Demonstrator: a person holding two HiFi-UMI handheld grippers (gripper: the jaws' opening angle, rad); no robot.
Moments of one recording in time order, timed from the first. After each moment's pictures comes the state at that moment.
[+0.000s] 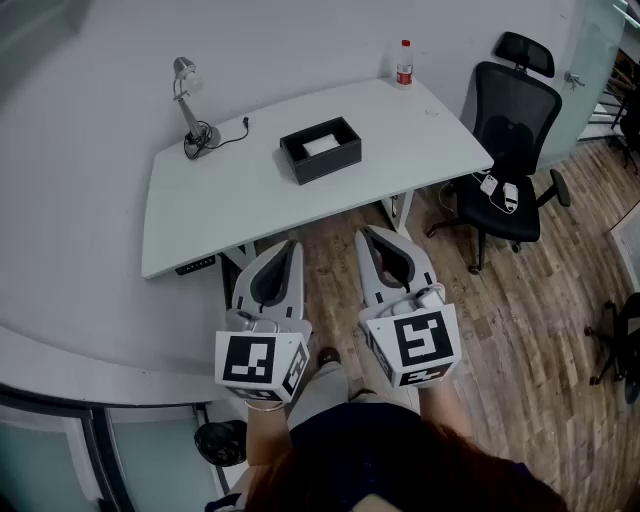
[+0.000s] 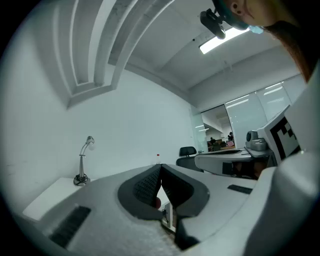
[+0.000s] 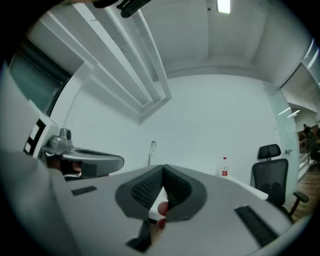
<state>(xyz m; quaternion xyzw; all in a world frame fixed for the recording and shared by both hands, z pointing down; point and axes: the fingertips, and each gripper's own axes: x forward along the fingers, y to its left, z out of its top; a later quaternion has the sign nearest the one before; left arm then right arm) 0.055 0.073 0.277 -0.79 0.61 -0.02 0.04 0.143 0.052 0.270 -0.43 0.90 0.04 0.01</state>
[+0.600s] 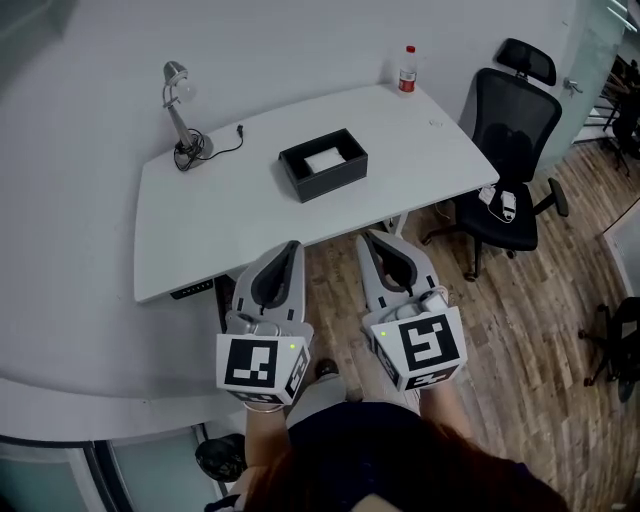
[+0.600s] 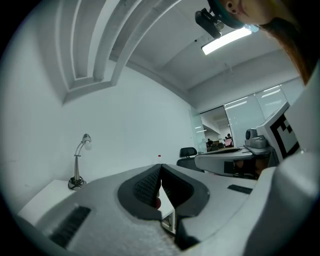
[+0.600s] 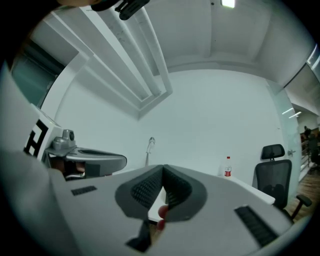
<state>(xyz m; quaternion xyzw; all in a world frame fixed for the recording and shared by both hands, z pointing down) 0.016 0.012 0.275 -0.80 0.60 -0.01 0.04 0.102 -0.004 0.271 -0.43 0.90 0.04 -0.01</state>
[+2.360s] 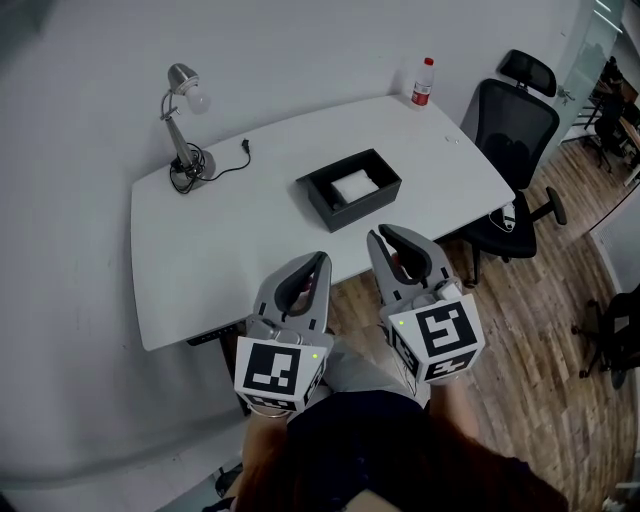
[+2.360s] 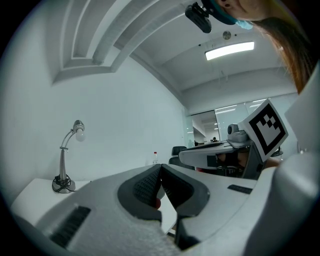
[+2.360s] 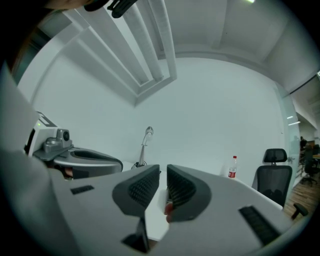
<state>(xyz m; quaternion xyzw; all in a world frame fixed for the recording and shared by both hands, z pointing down) -0.064 -0.066 0.297 -0.85 0.52 -0.01 0.02 0.003 -0.094 0.278 -0.46 0.89 0.04 -0.07</state>
